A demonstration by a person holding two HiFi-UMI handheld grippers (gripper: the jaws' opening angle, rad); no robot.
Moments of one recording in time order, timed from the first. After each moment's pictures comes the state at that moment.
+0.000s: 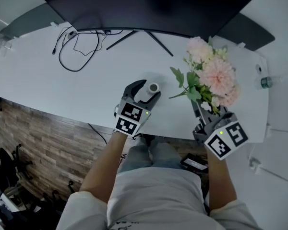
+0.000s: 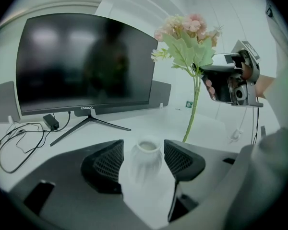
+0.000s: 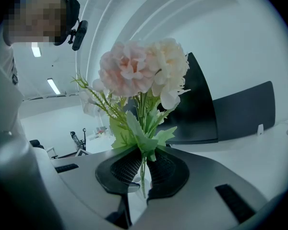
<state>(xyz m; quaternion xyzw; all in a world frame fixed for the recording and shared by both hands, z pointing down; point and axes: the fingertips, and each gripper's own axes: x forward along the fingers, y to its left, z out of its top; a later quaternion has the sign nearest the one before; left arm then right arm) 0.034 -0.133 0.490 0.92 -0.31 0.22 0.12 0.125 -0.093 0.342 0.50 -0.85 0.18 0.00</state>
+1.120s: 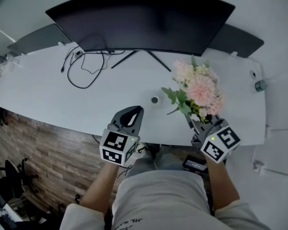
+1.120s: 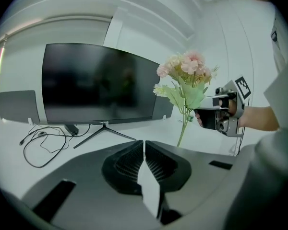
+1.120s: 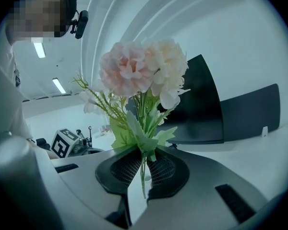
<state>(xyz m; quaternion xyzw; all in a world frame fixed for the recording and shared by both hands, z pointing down) -0.022 -0.091 0.395 0.91 -0.35 0.19 0.15 0.108 -0.075 0.327 0.47 -0.86 0.18 0.02</state>
